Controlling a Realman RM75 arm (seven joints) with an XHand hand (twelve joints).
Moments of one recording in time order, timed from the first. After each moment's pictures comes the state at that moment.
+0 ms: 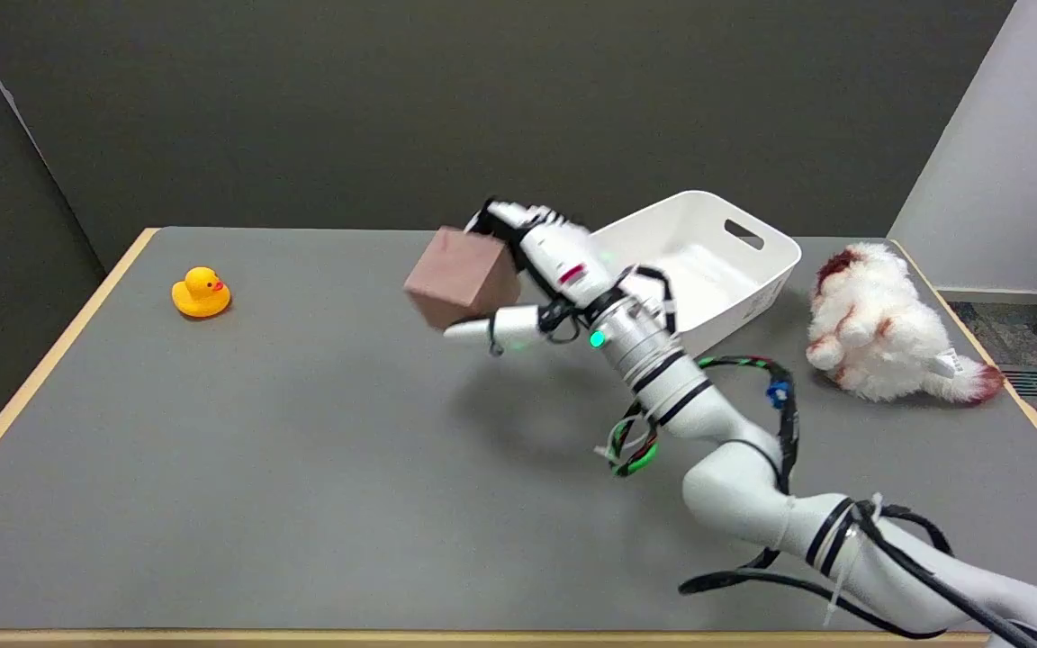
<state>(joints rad) 0.25 -1.22 -2.03 1.28 0.54 0.50 0.34</state>
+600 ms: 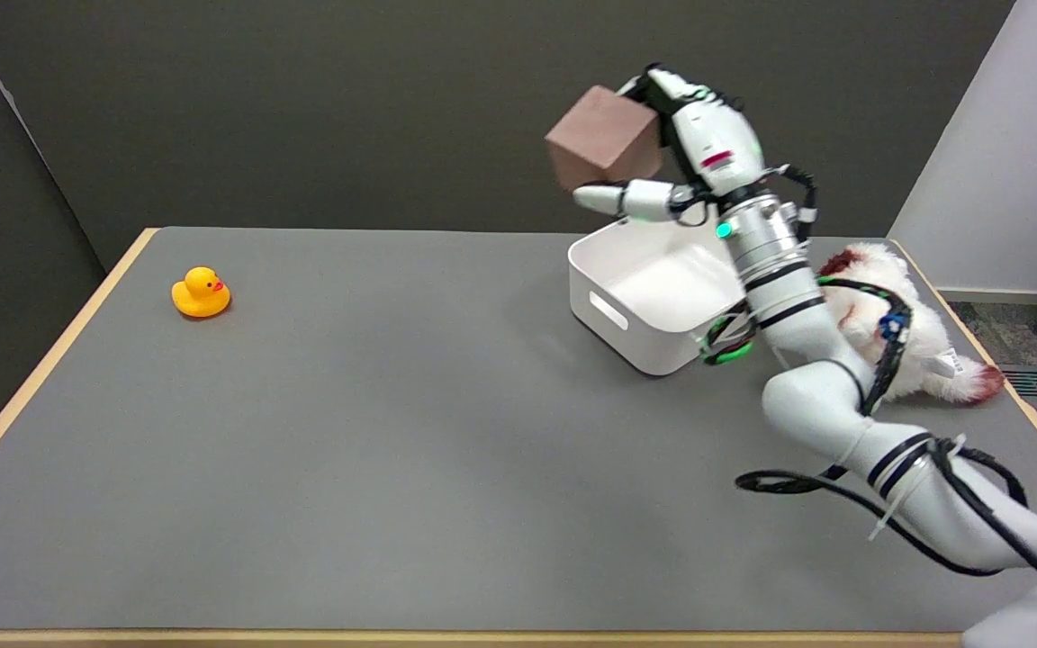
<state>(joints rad) 0.31 -1.09 -1.78 1.25 0.57 0.60 0.34</state>
